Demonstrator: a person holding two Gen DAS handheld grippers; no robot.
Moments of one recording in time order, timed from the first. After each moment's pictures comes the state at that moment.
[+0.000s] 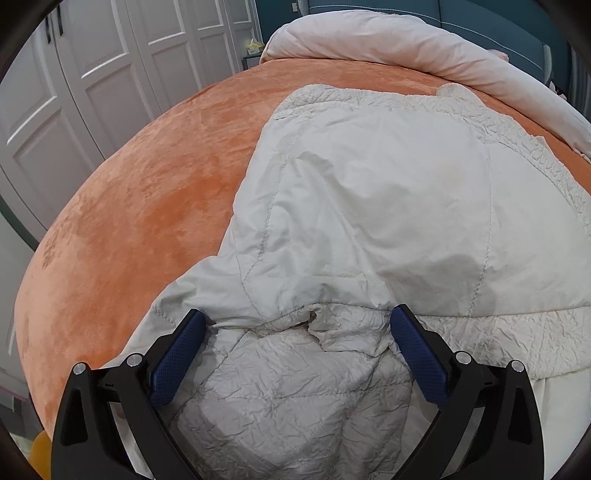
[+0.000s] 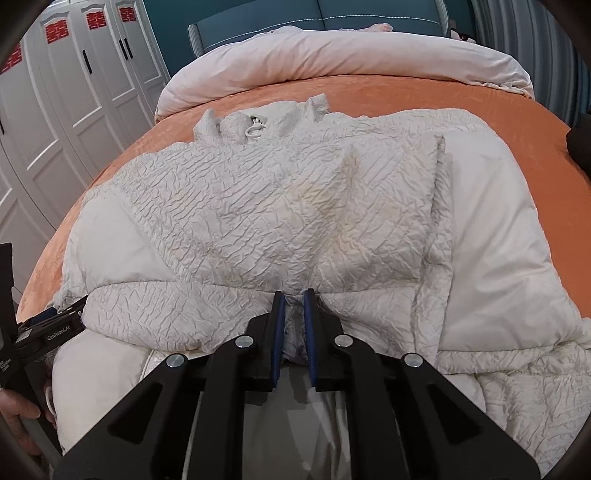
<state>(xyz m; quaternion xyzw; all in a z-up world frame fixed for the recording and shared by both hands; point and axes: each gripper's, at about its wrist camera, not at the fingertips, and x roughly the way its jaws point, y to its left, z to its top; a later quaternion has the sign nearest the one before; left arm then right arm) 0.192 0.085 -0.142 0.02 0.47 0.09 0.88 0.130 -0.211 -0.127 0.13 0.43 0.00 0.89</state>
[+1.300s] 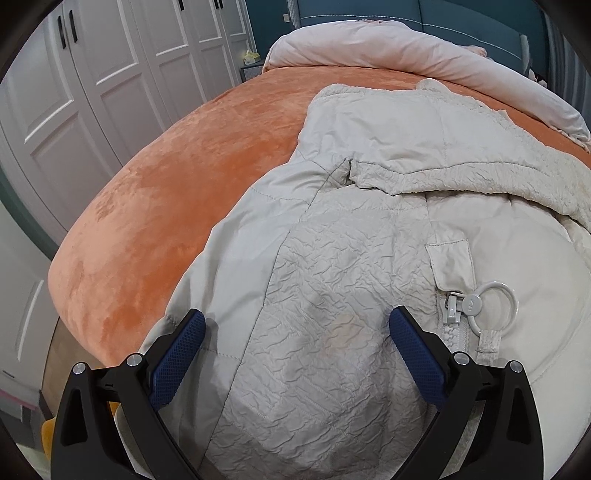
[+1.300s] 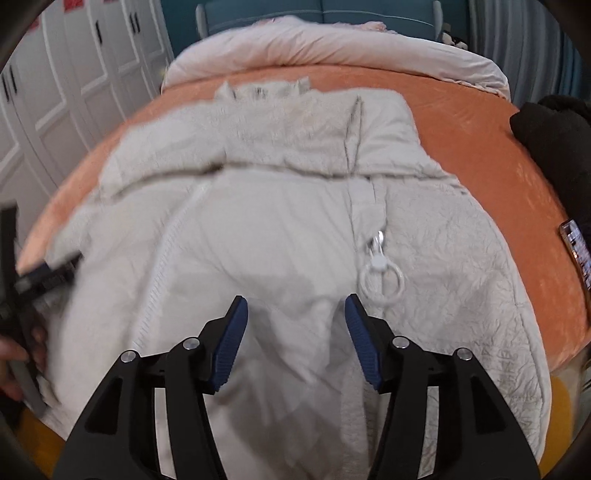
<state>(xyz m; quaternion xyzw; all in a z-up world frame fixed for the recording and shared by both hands) 0.071 0.116 -0.117 0.05 0.46 0.07 0.88 -0.028 -0.209 -0.086 0.10 0.45 -0.02 0.89</state>
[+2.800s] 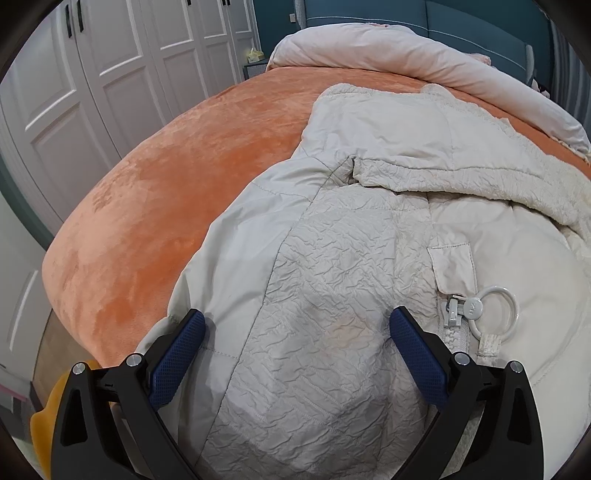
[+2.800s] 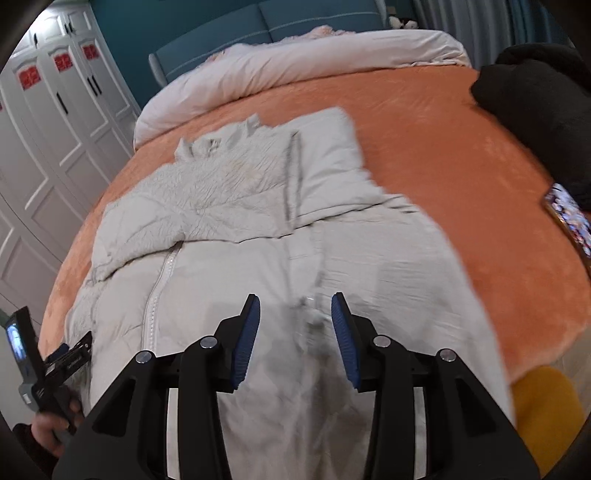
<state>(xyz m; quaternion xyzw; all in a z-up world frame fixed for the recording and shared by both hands) 0.071 0.117 -0.120 0.03 0.46 0.07 0.88 -0.012 -0.282 -0.067 0.20 0.42 -0.07 0.88</state>
